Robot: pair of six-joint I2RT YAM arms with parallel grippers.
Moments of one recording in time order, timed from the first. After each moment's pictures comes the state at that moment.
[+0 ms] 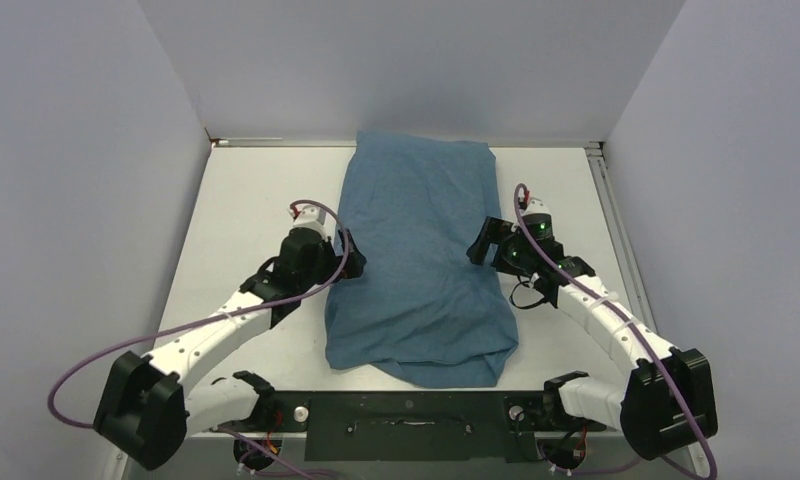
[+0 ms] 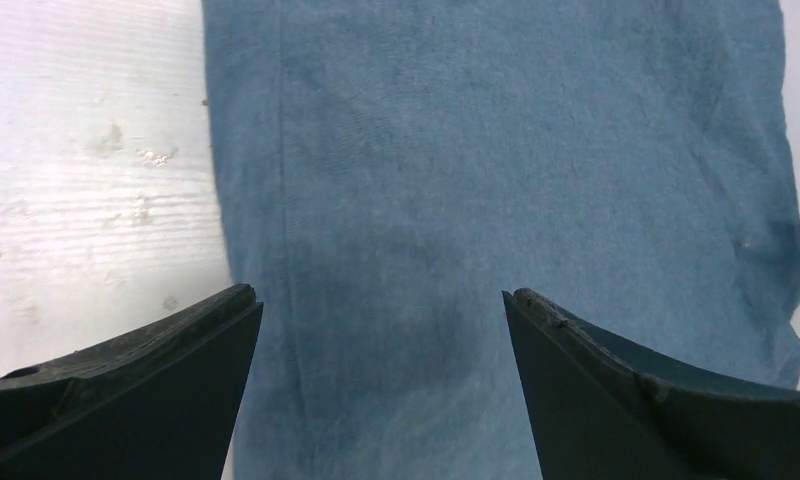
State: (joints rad) left arm -0.52 1.07 0.65 -0.16 -0.12 -0.61; right arm 0.34 1.16 0.72 -0.28 -0.04 0.51
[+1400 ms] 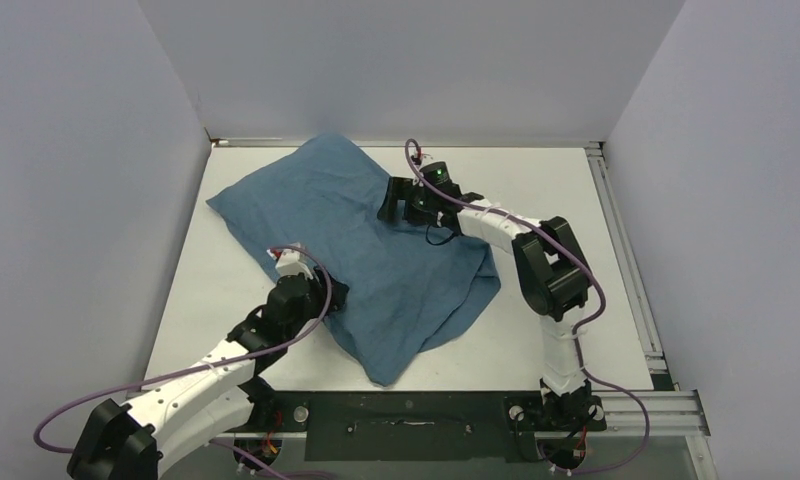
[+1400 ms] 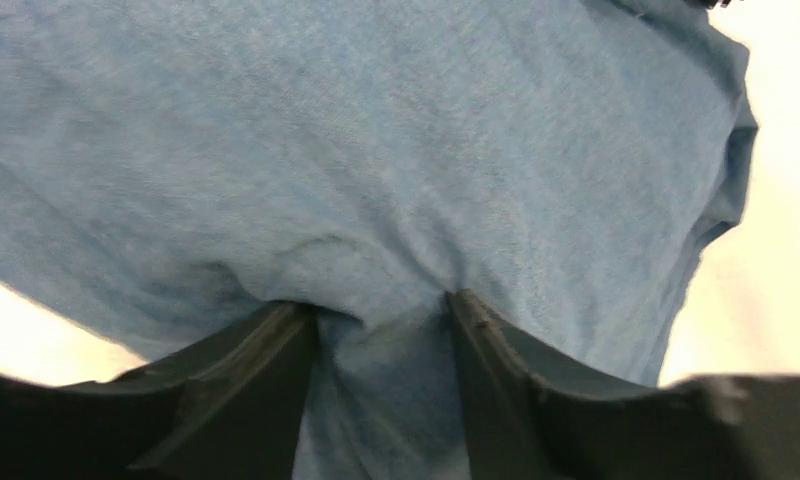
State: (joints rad) left arm -0.62 0.83 0.30 0.04 -0.26 -0.76; right arm 0.55 2.07 1.48 -0.06 -0.22 0.51
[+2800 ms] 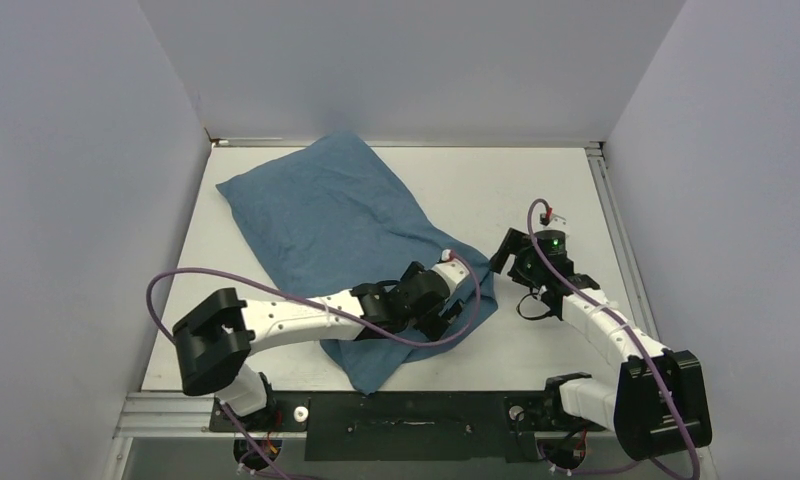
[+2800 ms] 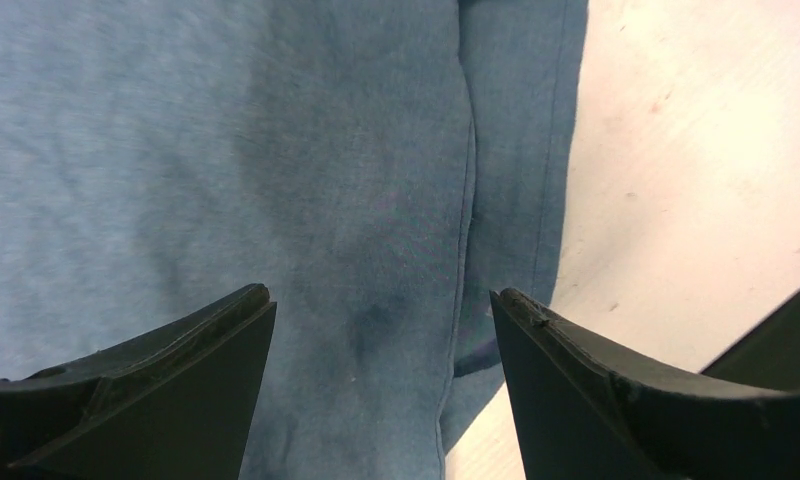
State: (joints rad) left arm -1.19 1.55 1.04 -0.28 -0.33 -0.27; right arm 0.20 1.15 0.57 -0.14 0.04 0.51
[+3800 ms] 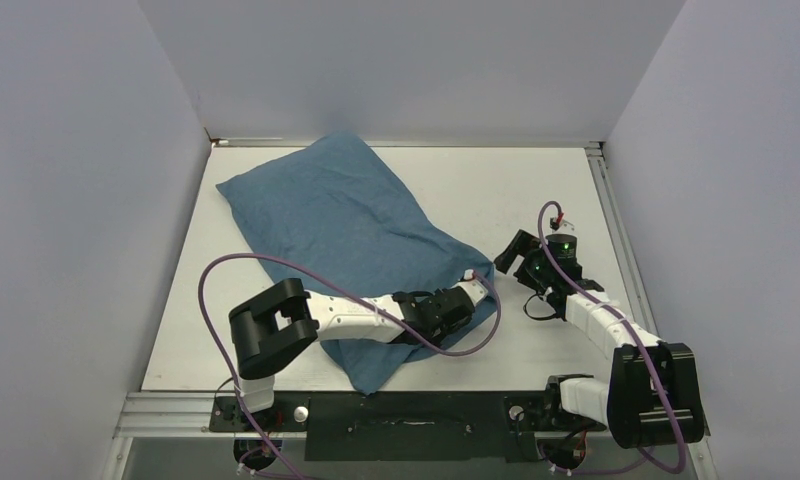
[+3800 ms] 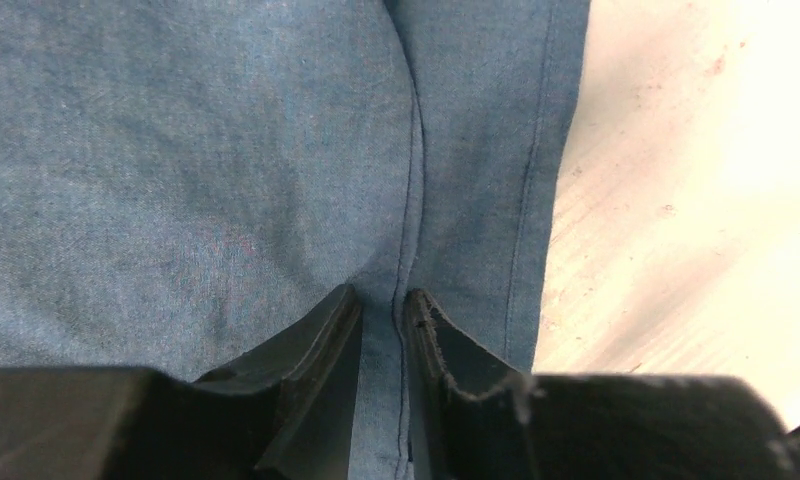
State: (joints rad) left arm -1.23 1.86 1.14 -0.27 -0.31 -0.28; right arm 0.07 1.20 0.50 -0.02 -0.09 0.54
